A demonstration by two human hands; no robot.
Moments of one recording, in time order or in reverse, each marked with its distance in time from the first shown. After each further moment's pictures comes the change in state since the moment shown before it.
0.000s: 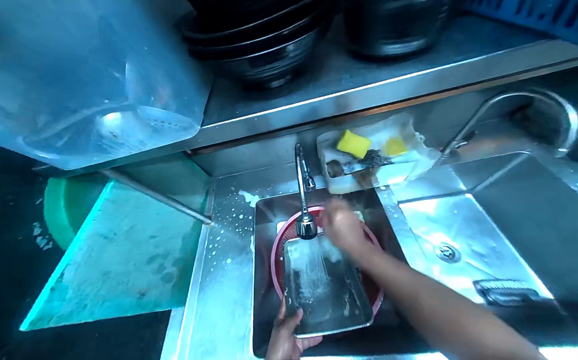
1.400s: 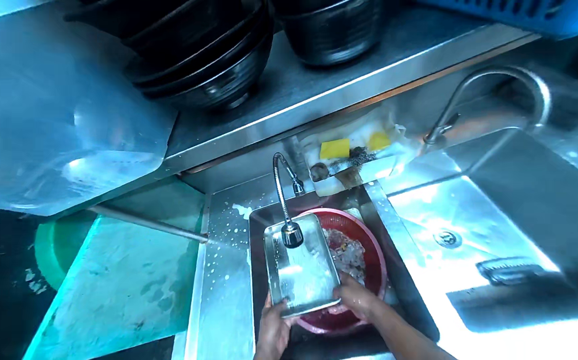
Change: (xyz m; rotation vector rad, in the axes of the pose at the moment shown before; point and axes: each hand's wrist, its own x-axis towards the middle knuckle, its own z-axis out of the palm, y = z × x) left_hand 0.071 0.011 -0.010 0.049 0.160 0.161; right_hand -0.121 0.064 0.083 1.253 -0.536 0.632
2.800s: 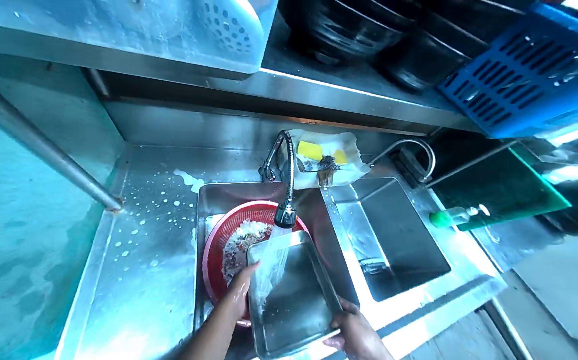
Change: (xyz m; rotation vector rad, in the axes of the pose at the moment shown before) left_hand 0.048 0.015 0.013 0.293 -0.322 -0.347; right_hand -0.131 0.009 0.083 0.109 0.718 0.075
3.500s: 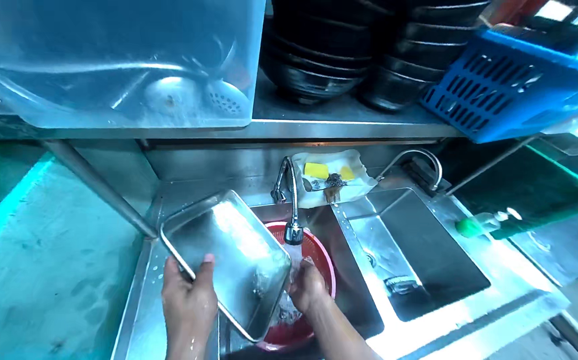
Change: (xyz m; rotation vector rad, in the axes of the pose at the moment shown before) left_hand -0.179 0.135 -0.028 0.140 0.605 0.969; right_hand 0.065 -0.065 0.143 0.664 -0.105 -0.026
